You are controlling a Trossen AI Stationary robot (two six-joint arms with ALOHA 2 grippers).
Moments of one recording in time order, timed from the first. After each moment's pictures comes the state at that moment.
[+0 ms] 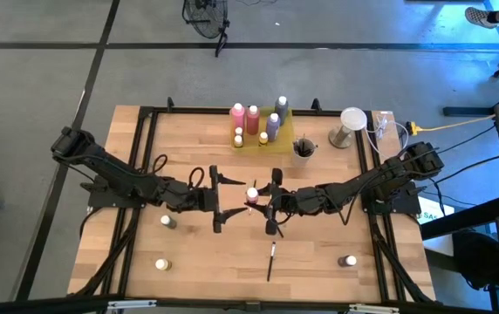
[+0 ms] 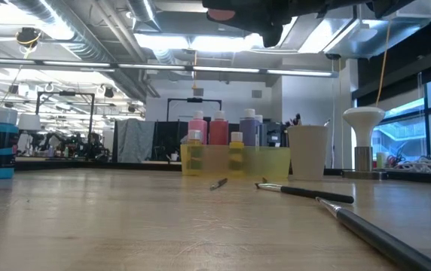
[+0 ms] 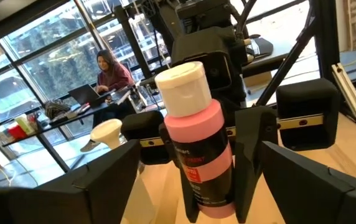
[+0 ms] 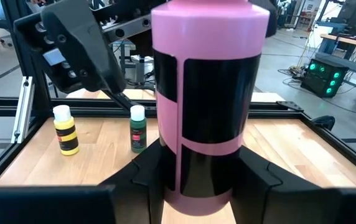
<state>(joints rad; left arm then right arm) -0.37 1.34 0.75 0.58 -0.53 0.34 0.34 1.63 0.88 0.61 0.44 0.01</state>
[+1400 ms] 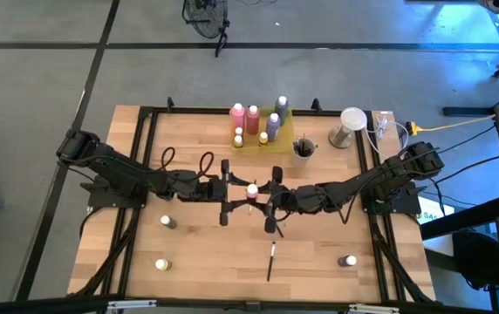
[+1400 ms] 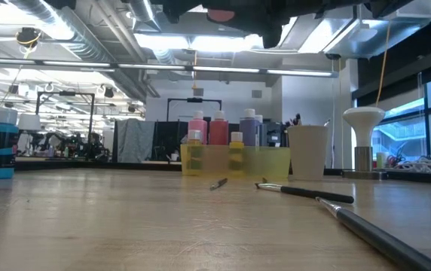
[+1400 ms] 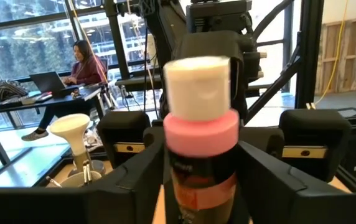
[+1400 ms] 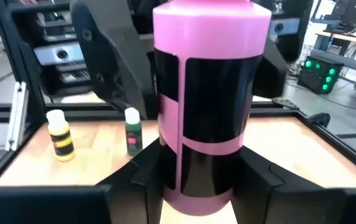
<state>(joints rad) -0.23 1.42 0.75 0.71 -0.30 0.13 0.34 1.63 0.88 0.61 0.45 0.03</state>
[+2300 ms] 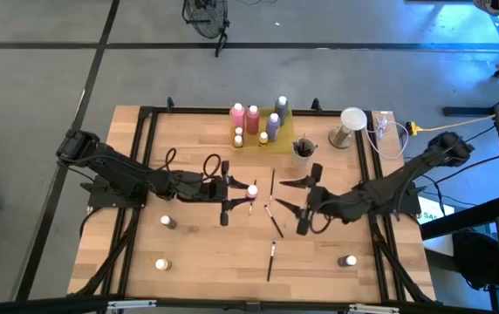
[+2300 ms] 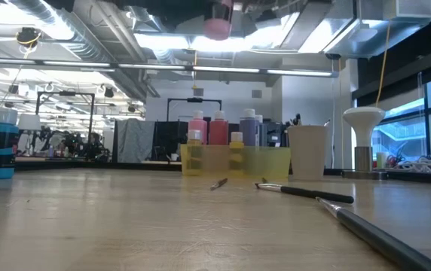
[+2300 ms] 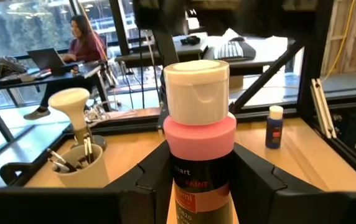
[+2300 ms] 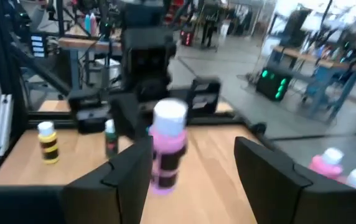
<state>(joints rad) -0.24 1.42 0.74 0.60 -0.31 0.09 0.55 1.27 0.88 0.23 0.81 -0.01</state>
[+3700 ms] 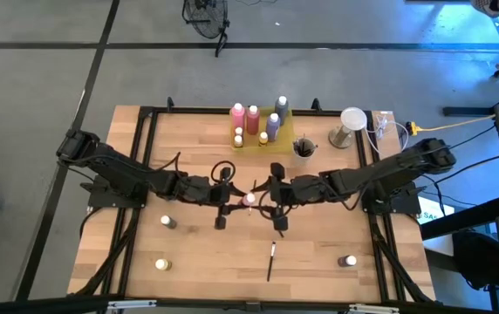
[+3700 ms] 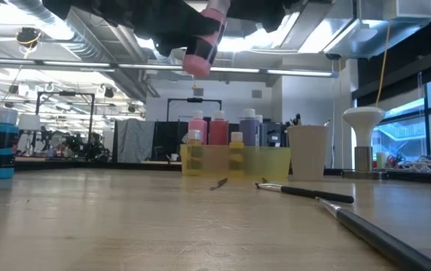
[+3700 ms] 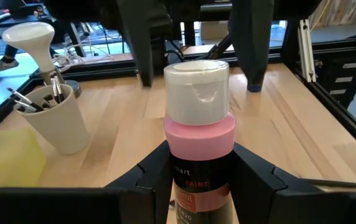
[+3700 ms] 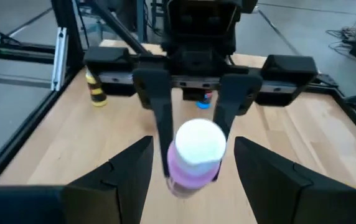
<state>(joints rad) -0.23 1.42 0.75 0.36 -0.24 -0.01 0.28 1.50 1.02 0.10 0.23 0.02</state>
